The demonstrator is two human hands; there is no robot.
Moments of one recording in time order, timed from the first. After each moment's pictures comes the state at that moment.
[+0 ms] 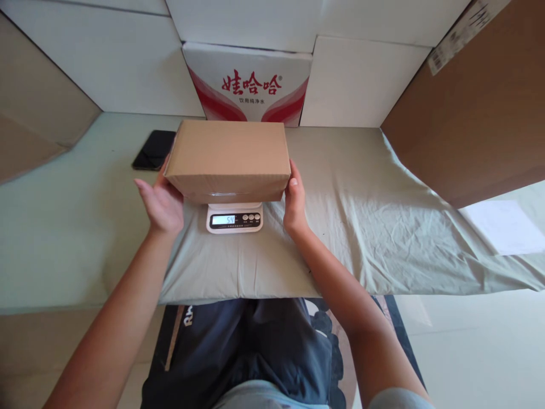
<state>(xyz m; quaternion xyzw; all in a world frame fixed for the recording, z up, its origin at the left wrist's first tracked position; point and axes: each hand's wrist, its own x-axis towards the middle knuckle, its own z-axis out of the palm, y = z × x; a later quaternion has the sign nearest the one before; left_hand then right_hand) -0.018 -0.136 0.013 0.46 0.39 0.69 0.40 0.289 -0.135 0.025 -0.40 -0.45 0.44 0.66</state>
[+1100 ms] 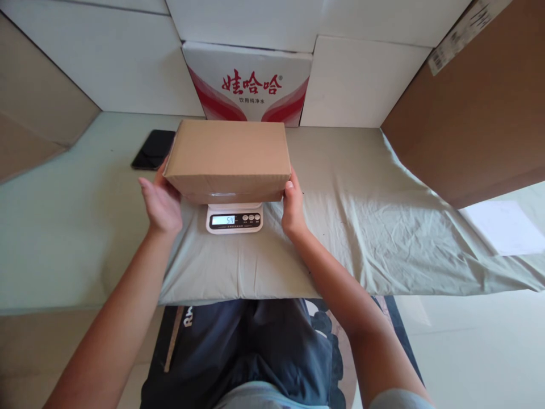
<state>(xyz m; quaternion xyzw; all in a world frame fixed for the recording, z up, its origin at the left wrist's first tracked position) -0.021 -0.136 0.011 0.46 0.41 0.69 0.38 0.287 -0.142 0.032 -0.39 -0.51 0.43 0.64</state>
